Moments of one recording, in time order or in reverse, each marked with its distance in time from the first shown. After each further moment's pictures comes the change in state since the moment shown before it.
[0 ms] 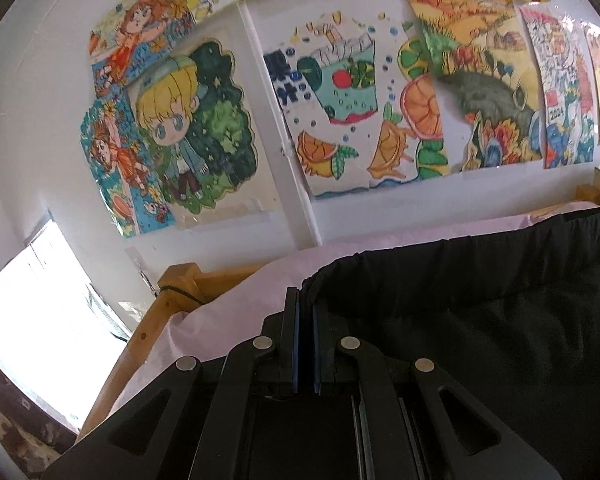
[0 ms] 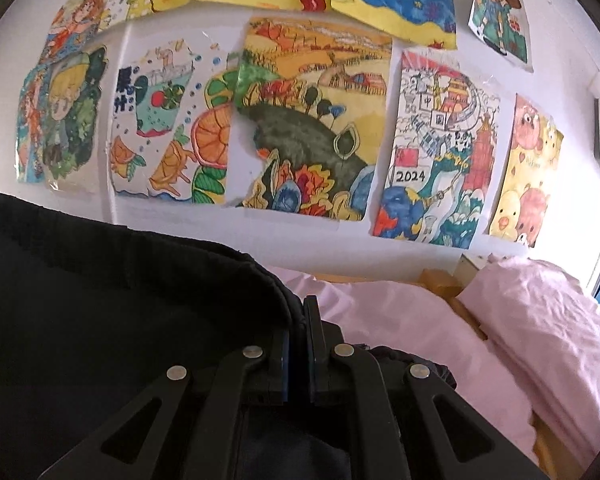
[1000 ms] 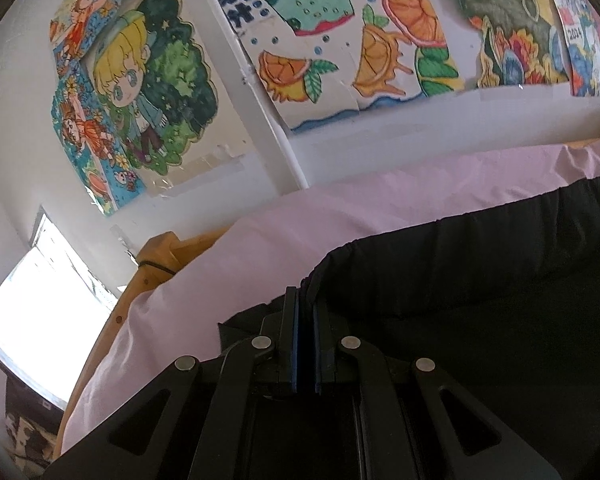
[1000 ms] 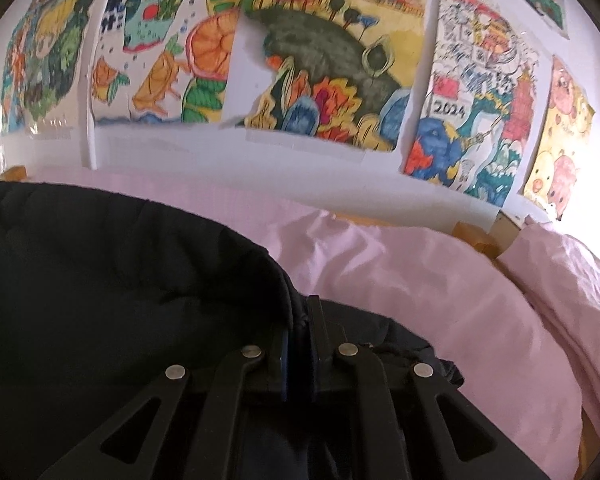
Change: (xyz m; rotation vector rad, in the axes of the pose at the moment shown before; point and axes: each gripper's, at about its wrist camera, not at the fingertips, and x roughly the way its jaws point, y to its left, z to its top) left arm 0.097 -0.045 -0.042 0.084 0.121 0.070; right arm 0.095 0.014 -0.045 -0.048 0.164 0.008
